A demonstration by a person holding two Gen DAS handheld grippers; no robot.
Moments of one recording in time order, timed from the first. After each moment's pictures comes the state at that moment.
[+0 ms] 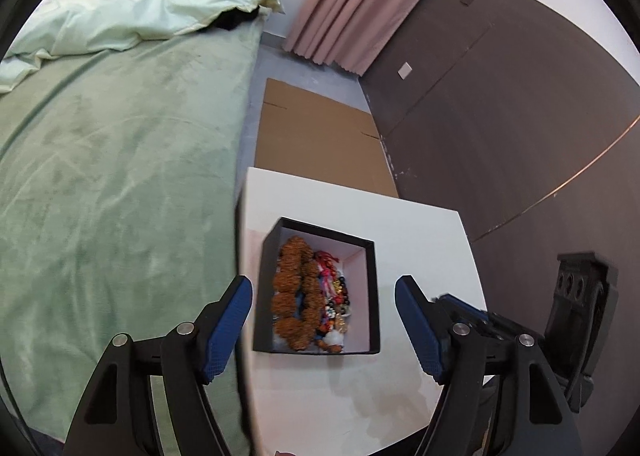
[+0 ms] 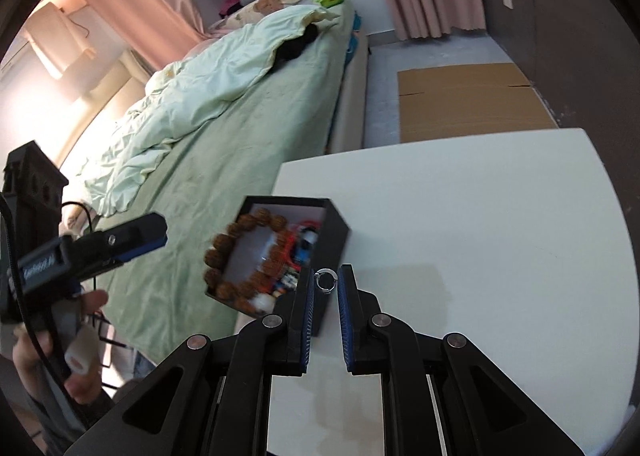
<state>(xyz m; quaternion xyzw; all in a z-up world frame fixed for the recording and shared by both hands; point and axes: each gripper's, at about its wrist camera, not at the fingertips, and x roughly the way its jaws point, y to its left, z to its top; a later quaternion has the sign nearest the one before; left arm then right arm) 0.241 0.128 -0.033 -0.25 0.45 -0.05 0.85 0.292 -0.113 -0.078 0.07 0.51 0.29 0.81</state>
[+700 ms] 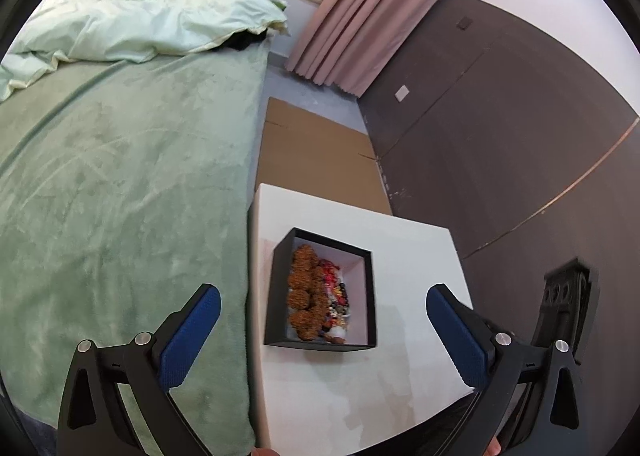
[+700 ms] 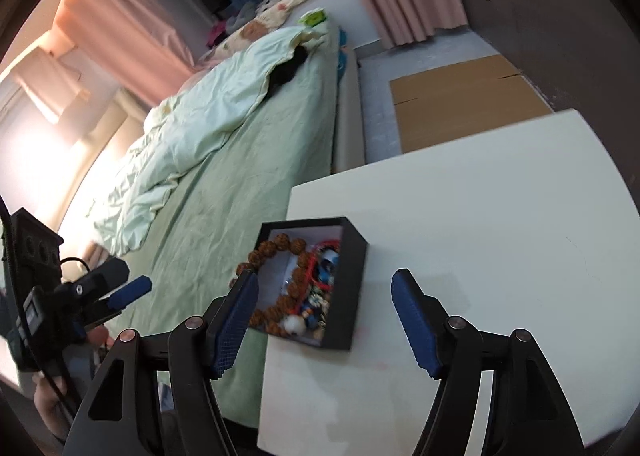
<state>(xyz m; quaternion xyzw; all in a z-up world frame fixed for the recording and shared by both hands) 0.212 0.142 -0.012 -0.26 0.42 -0.05 0.87 0.279 -0.126 -0.067 0.15 0.49 0.26 0.82</state>
